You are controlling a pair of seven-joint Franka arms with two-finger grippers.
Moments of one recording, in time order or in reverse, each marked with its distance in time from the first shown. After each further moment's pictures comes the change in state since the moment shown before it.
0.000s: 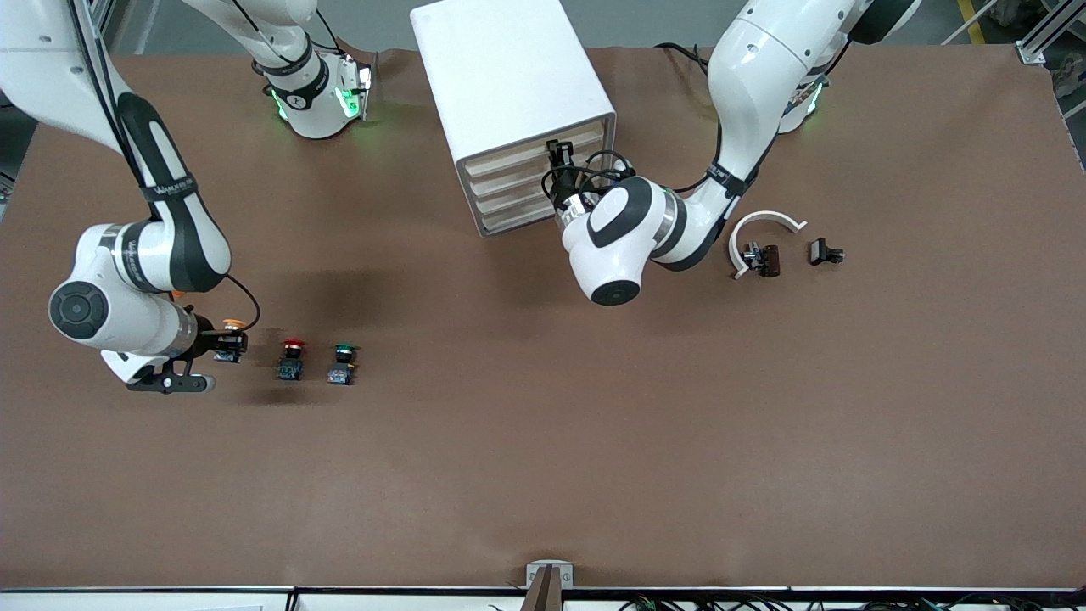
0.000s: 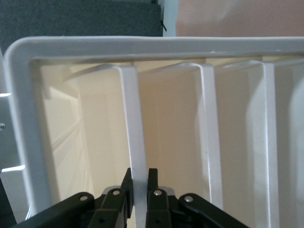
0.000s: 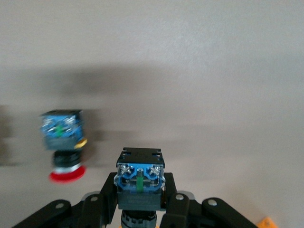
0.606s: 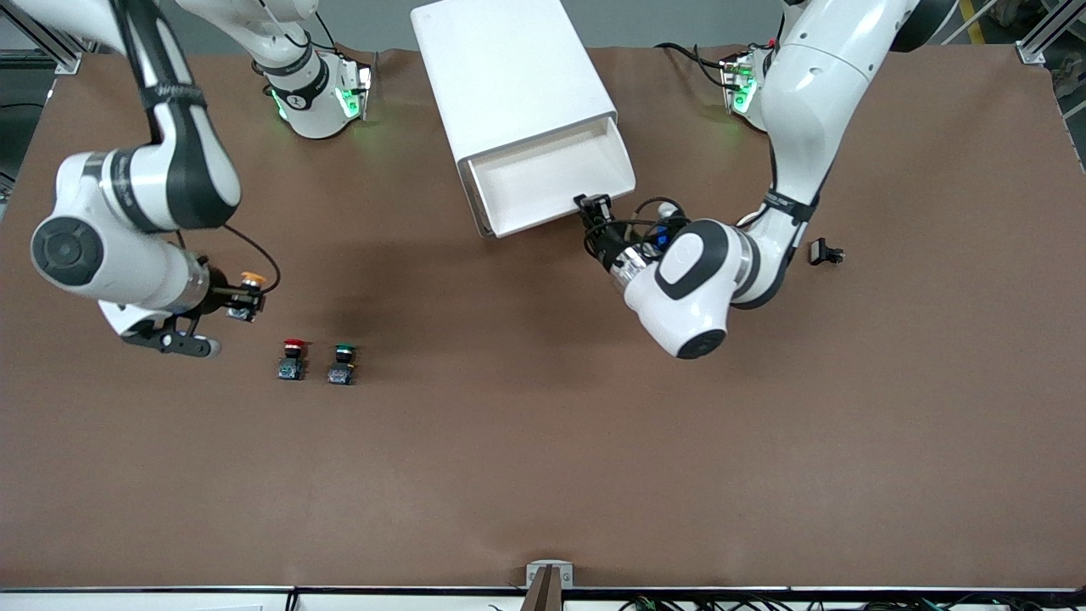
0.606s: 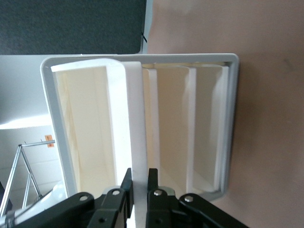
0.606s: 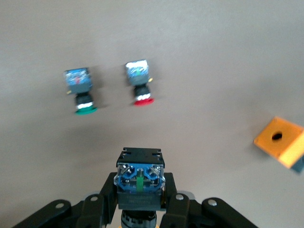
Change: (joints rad) left arm 0.128 0.019 0.084 0.098 0.000 0.001 -0.002; right arm 0.188 -0.260 0.008 0.007 0.092 -0.312 0.327
